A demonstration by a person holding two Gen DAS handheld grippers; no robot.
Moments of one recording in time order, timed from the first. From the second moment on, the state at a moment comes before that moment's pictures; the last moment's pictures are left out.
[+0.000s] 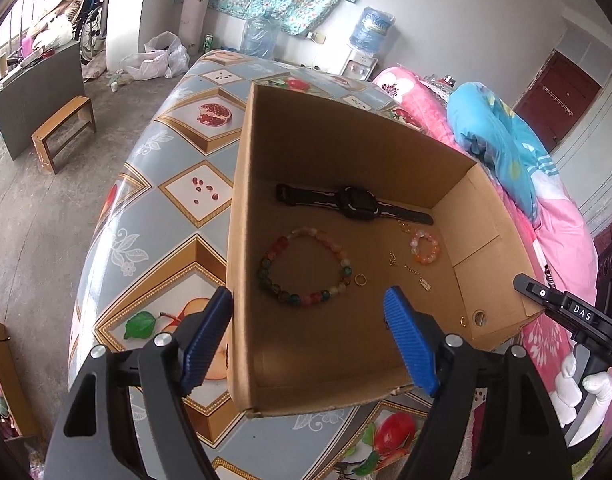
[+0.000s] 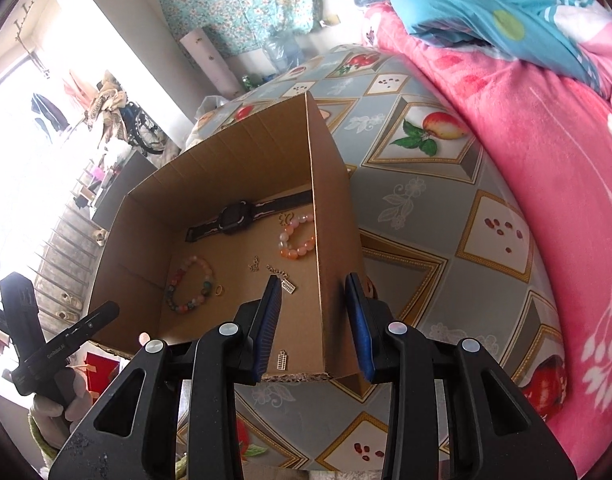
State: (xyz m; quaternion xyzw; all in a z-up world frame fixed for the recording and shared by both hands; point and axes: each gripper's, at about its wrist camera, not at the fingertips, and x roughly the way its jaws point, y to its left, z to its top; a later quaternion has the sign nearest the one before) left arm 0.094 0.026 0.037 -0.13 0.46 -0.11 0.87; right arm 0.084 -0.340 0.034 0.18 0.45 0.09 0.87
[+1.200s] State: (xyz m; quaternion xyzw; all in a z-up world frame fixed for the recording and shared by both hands) left arm -0.043 -0.029 0.072 0.02 0.31 -0.02 0.95; right arm -0.062 -0.320 0.055 0.10 0.29 0.06 0.95
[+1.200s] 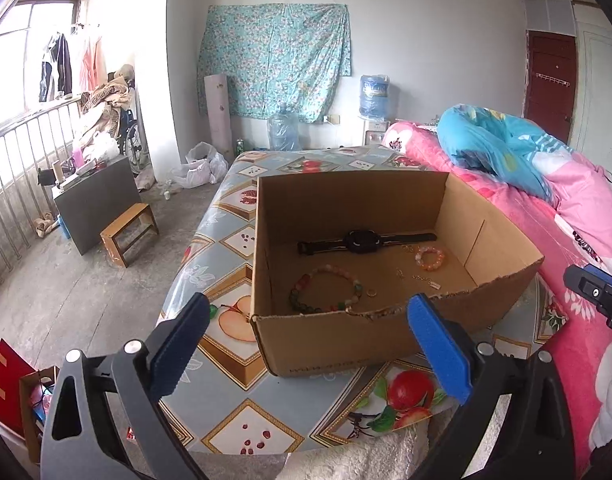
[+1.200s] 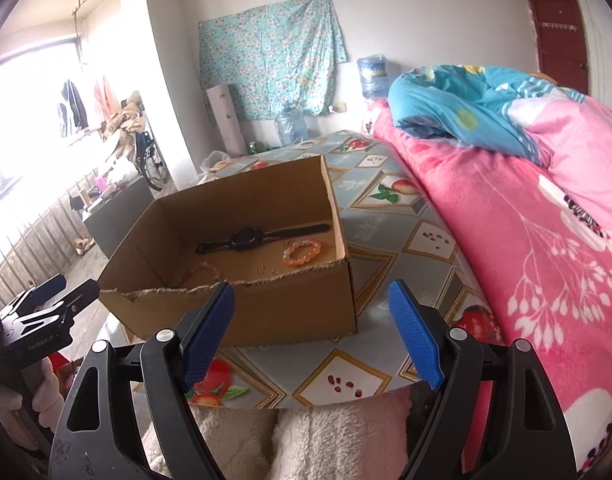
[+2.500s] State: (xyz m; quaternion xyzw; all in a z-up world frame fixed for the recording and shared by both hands) left arm -0.009 -0.052 0.022 -0.02 0.45 0.01 0.89; right arm -0.022 -0.271 0.014 0.05 0.41 0.10 0.91
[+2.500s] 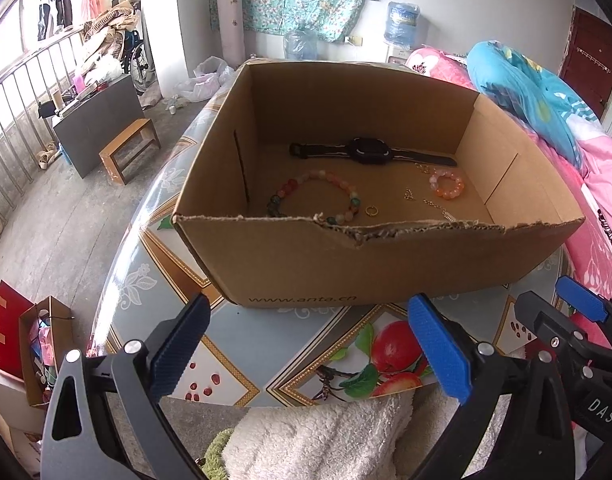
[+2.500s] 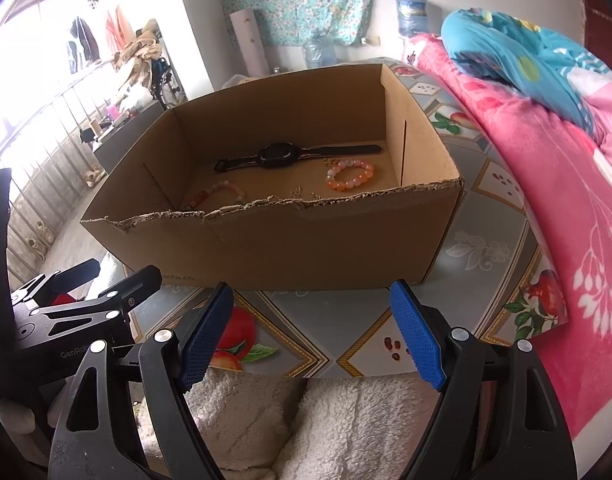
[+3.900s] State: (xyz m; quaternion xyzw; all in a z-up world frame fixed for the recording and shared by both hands) left arm -0.004 -0.052 0.019 -0.02 0.45 0.01 0.89; right arm -0.012 -0.267 0.009 0.04 0.42 0.11 0.90
